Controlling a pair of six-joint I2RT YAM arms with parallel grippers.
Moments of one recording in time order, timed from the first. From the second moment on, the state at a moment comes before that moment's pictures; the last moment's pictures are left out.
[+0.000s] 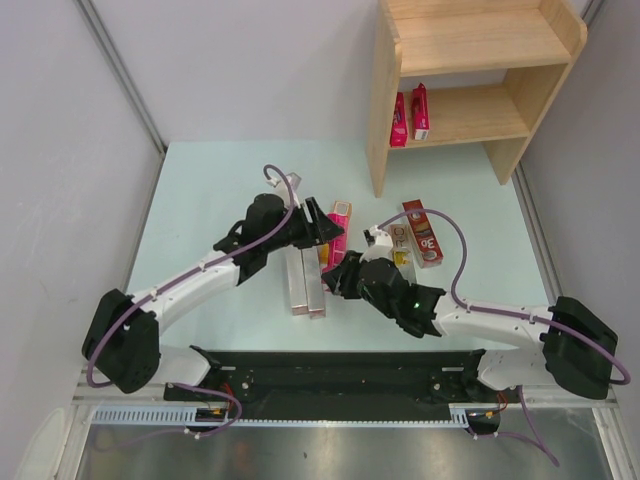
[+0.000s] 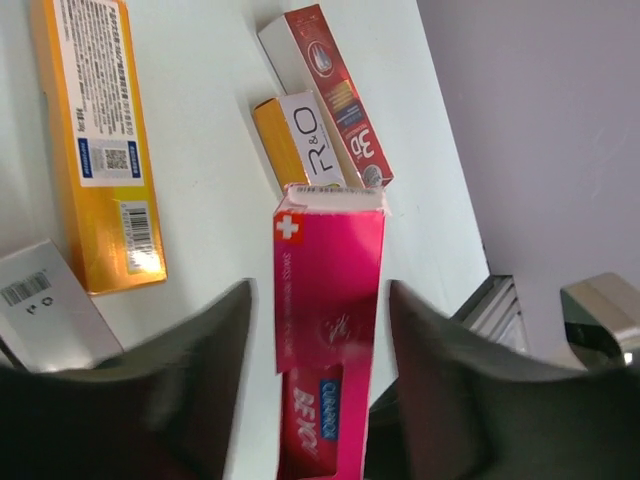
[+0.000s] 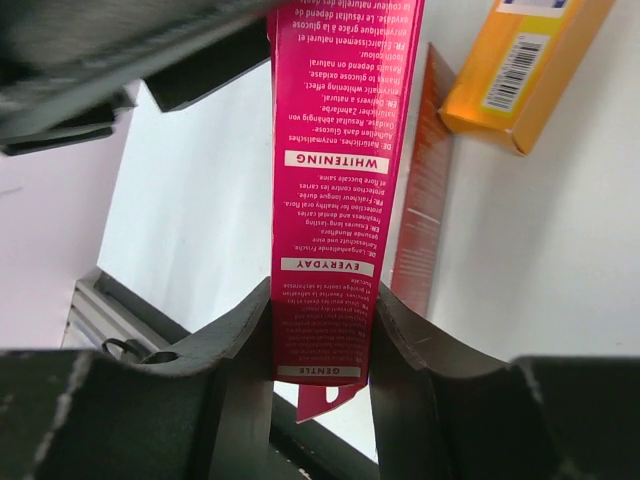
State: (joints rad) left arm -0.60 1.35 0.89 0.08 0.24 -0.76; right arm 1.07 1.26 0.67 0.20 0.35 0.89
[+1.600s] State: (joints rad) left arm -0.70 0.98 0.68 -0.20 -0.38 -0.45; right arm 0.77 0.96 0.80 -0.25 0.30 0.64
